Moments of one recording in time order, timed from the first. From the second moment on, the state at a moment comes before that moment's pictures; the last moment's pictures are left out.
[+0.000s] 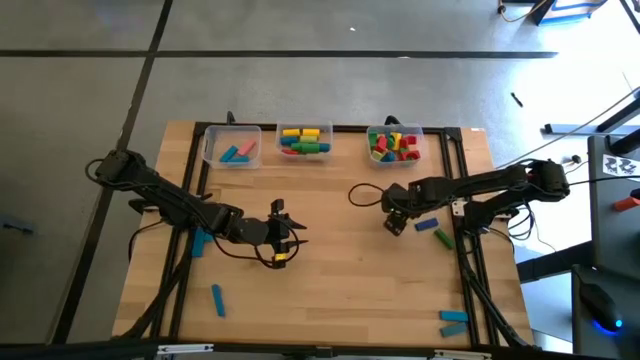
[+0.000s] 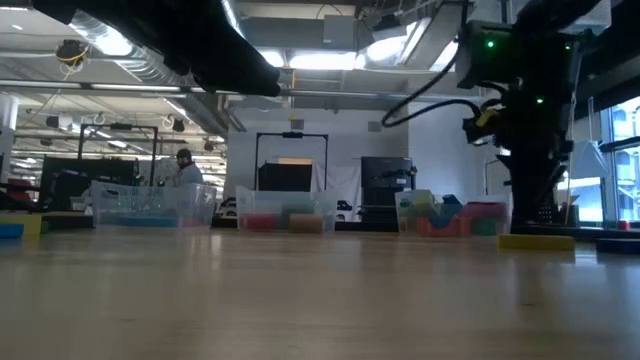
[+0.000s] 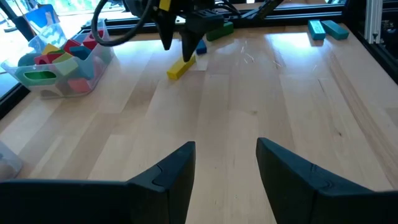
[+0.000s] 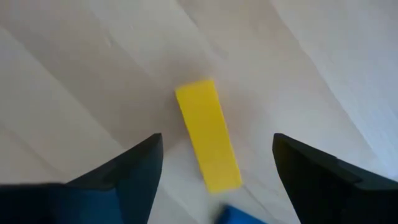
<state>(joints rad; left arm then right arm) -0.36 1.39 0.69 0.22 -0.47 -0.12 -0.01 1.35 0.74 -0.81 0.14 0.68</state>
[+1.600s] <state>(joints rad) -0.35 1.39 0.69 0.23 -0.45 -0.02 0.17 1.38 0.61 -0.23 0.01 0.57</state>
